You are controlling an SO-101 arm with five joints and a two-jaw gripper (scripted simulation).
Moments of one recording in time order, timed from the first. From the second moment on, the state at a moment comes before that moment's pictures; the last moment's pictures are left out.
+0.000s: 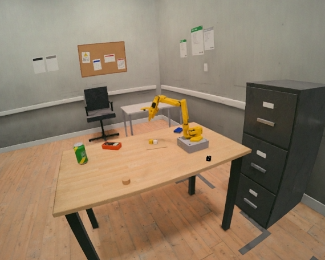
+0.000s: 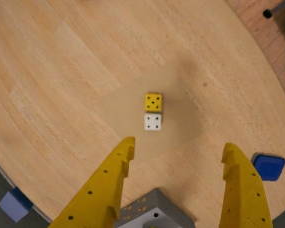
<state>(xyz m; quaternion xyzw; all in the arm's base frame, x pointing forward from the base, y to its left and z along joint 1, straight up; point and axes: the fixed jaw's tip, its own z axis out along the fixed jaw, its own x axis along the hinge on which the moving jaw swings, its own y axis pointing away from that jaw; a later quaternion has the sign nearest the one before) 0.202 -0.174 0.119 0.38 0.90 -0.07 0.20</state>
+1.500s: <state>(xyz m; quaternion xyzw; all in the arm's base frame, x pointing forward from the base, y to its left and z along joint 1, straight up) 0.251 -0.042 0.124 0.03 0.97 -0.04 0.23</state>
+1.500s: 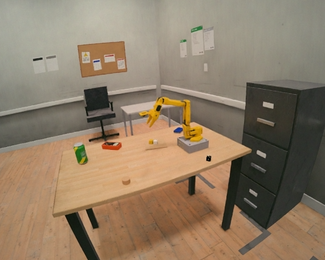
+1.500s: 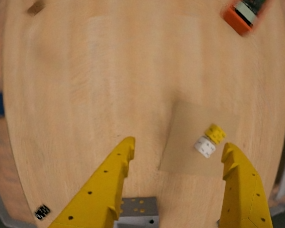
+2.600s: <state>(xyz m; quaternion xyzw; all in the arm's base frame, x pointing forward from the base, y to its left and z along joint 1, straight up) 0.120 0.188 0.102 -0.66 0.71 0.05 0.22</state>
